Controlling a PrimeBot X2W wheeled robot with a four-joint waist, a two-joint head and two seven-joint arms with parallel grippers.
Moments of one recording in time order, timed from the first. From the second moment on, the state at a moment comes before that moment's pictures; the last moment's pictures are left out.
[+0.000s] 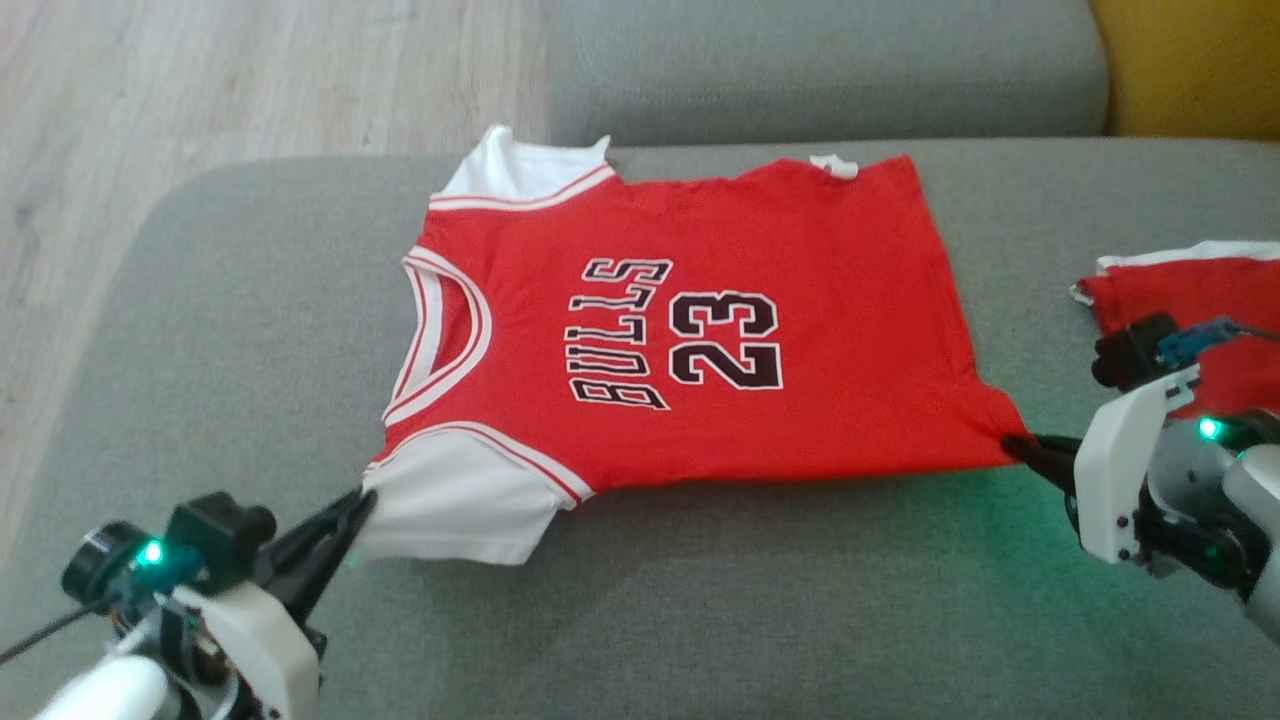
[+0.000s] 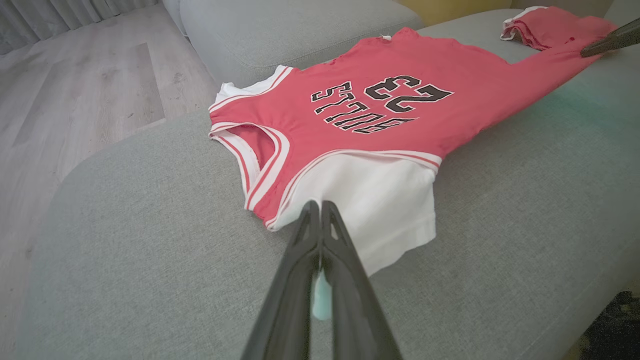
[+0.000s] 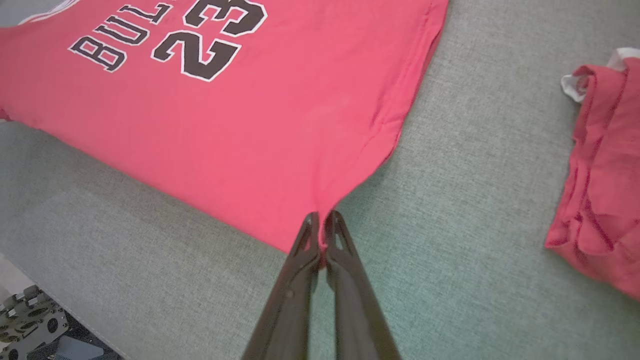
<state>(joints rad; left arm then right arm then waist) -0.18 0.76 -0.68 -0.01 -0.64 -0.04 0.15 -0.56 -0.73 0.96 0.45 1.04 0.13 0.43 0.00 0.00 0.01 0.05</state>
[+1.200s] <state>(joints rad) -0.71 0.62 -0.75 0.38 -0.64 -0.12 0.25 -0.84 -0.55 0.86 0.65 0.99 0.13 0.39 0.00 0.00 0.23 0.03</state>
